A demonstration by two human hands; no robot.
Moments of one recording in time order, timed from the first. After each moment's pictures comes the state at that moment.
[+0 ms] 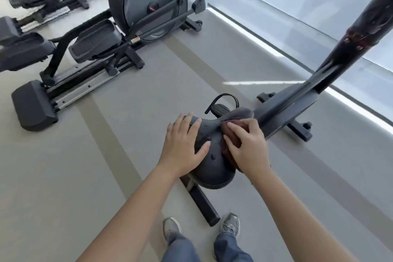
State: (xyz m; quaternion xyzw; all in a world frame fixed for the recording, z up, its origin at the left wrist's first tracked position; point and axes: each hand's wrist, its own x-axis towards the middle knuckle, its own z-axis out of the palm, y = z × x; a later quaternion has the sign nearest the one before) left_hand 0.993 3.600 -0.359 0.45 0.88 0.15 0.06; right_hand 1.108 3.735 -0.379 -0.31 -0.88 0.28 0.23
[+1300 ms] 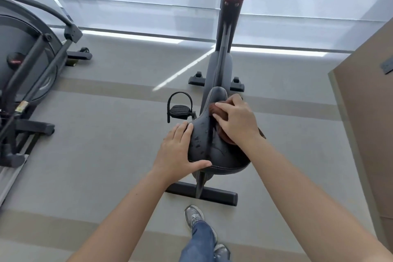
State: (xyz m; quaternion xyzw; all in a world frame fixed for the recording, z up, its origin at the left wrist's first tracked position) left_hand 0.890 3.593 -0.379 0.73 0.65 0.11 0.20; right_hand 1.055 3.682 -0.352 -0.59 -0.77 0.17 0.15
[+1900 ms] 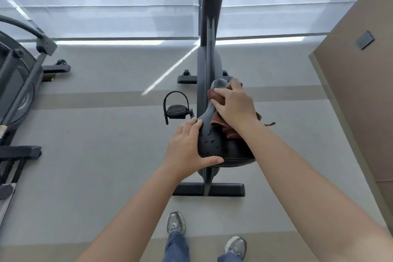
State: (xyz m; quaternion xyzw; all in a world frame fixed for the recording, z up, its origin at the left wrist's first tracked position) left_hand 0.867 3.606 -0.387 0.75 0.59 0.16 0.24; right_hand 1.016 3.691 -0.356 -0.66 -0.72 0.14 0.16
